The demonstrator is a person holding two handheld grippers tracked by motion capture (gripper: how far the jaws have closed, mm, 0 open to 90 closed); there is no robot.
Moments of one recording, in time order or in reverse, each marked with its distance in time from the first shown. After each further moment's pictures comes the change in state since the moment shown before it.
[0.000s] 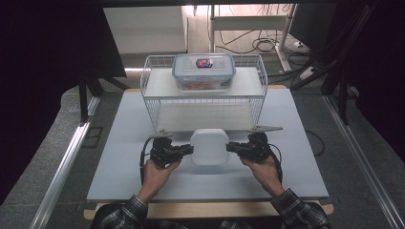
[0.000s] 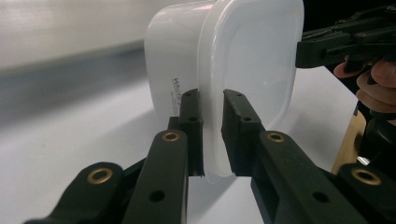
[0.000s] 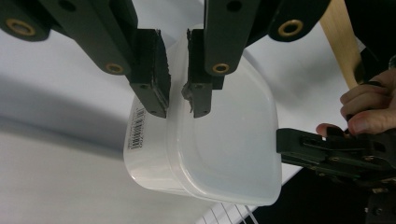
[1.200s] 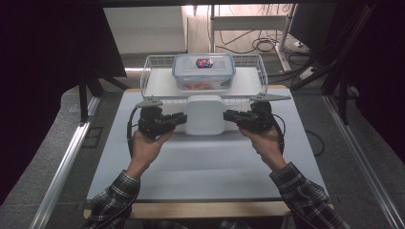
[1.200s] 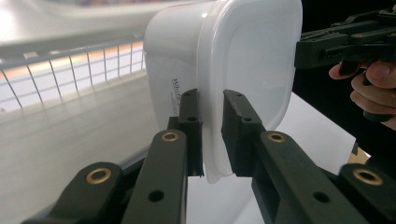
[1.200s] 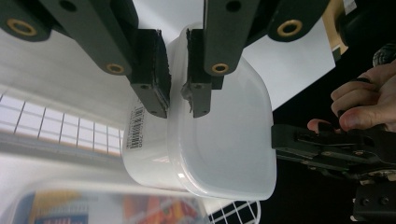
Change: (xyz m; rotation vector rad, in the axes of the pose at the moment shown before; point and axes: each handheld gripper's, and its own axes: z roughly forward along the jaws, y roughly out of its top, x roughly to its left) left arm -0.017 0.094 -0.053 -0.112 0.055 0.123; right arm 0.020 0.092 -0.026 -0.158 0.044 -0.107
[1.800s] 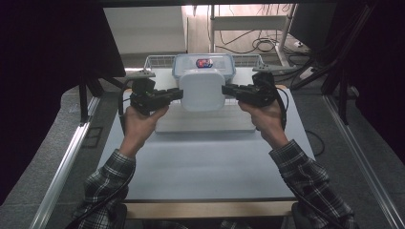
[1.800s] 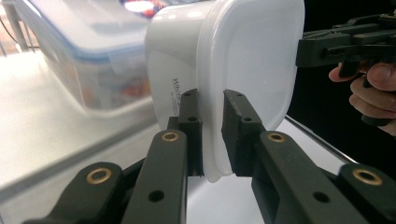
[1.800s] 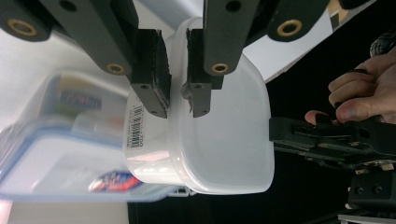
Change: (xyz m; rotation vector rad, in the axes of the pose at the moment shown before) left arm 0.002 0.069 -0.022 -0.046 0.016 0.031; right arm 0.009 0.075 -0.008 -0.060 -0.003 -0.035
